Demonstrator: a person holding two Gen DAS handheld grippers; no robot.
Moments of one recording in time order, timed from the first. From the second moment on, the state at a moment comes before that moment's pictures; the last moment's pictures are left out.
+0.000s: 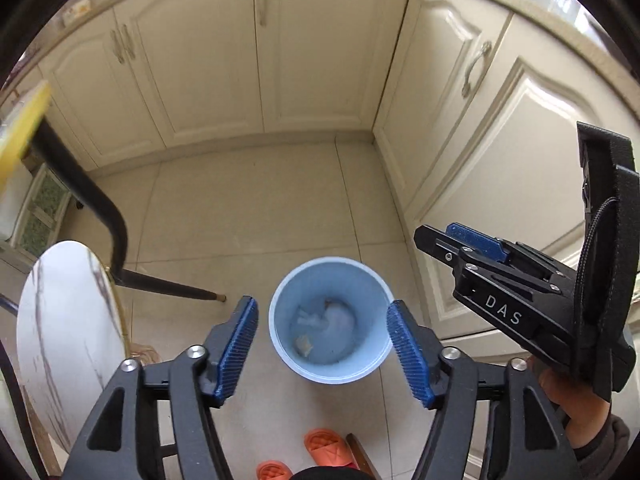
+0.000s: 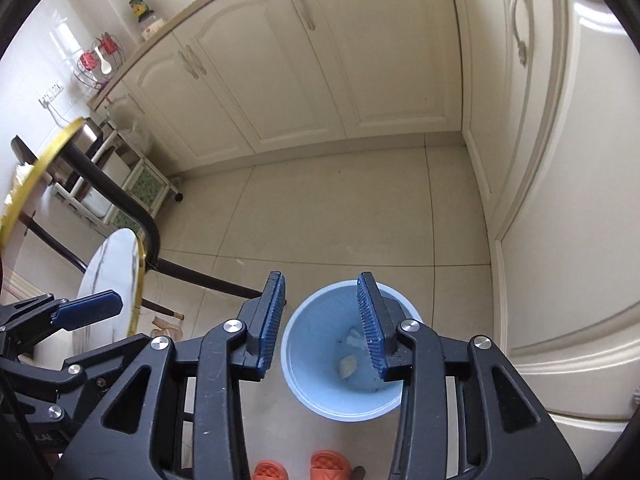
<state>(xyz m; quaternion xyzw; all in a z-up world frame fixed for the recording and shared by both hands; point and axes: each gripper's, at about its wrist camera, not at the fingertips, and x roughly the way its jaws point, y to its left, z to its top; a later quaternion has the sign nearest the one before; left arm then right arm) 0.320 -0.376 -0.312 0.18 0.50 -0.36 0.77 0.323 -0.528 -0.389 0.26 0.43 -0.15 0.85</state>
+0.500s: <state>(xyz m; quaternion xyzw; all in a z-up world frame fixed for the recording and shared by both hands) 0.183 -0.174 -0.125 0.09 0.29 -0.31 0.90 0.267 -0.397 -0.191 0.15 0.29 -0.11 0.94</state>
